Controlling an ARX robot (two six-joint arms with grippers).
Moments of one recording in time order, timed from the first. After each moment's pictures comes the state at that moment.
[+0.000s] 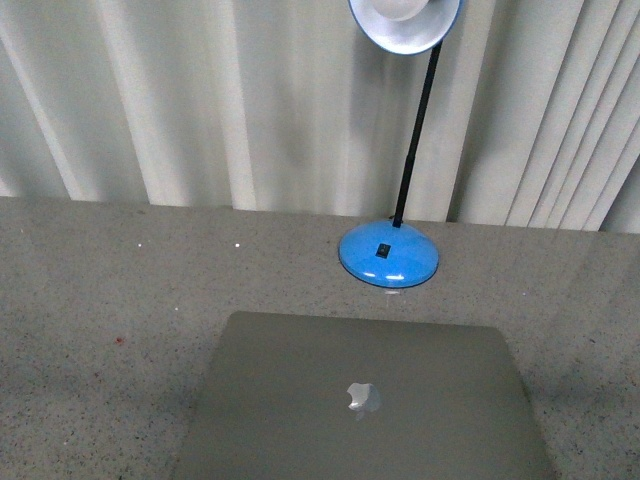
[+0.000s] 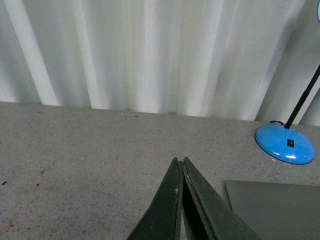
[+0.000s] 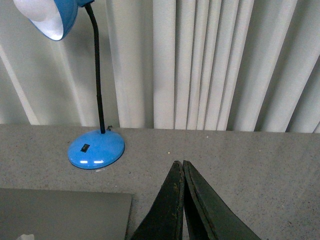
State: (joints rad) left arm 0.00 0.89 0.04 0.84 0.00 -0.01; right arm 0.00 0.82 0.02 0.78 0.00 0.00
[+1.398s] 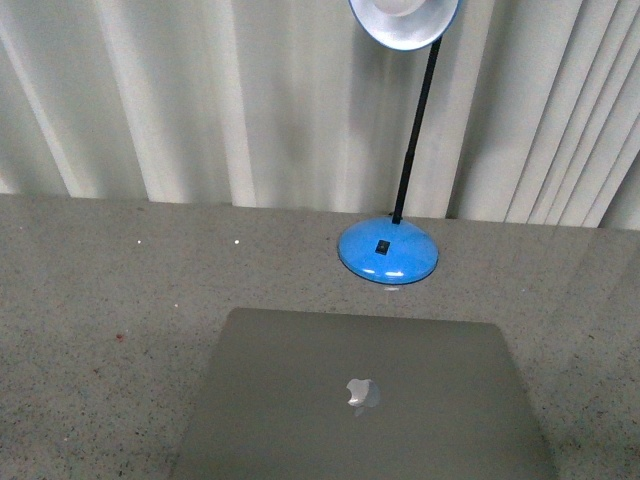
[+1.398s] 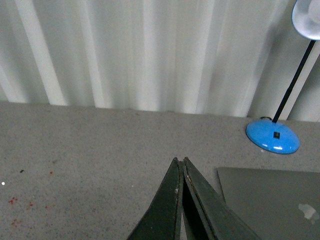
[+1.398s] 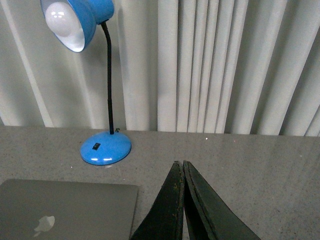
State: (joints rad) left arm 0.00 0.04 0.03 0.01 0.00 -0.01; right arm 0.00 0.01 0.01 0.01 0.00 0.00
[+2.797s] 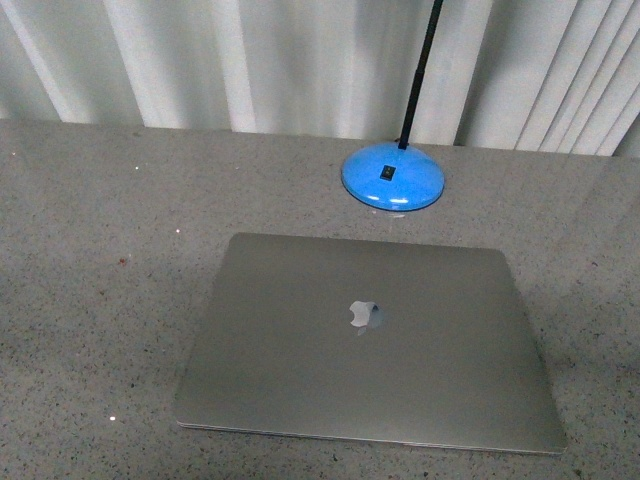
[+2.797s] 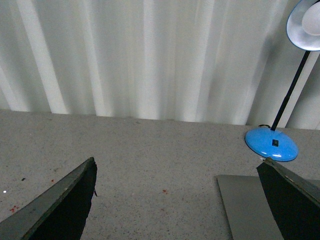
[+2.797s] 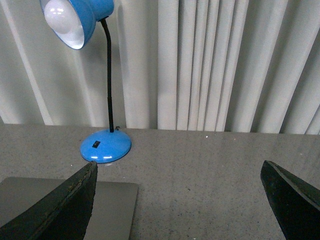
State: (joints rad) left arm 0.00 0.00 0.03 0.00 0.00 -0.01; right arm 0.00 0.00 0.01 0.00 0.00 0.00
